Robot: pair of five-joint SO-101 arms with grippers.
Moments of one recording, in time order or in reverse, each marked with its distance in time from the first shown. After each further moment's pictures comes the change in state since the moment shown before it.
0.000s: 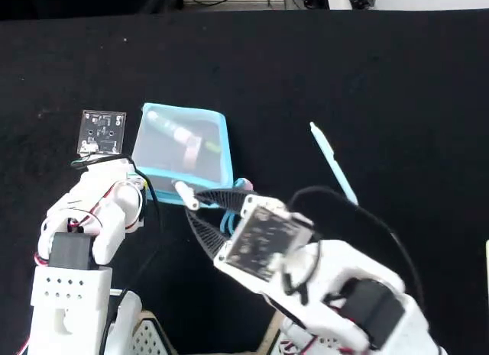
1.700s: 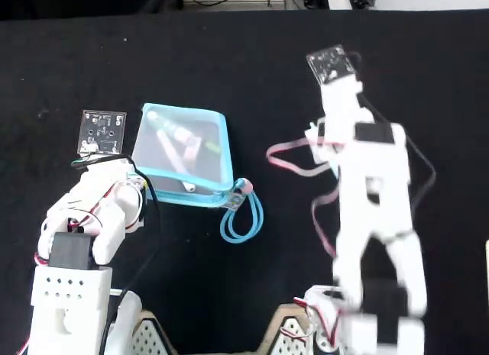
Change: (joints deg) left arm 0.0 0.0 0.0 0.0 0.0; right arm 54.2 64.3 -20.9 -3.7 2.3
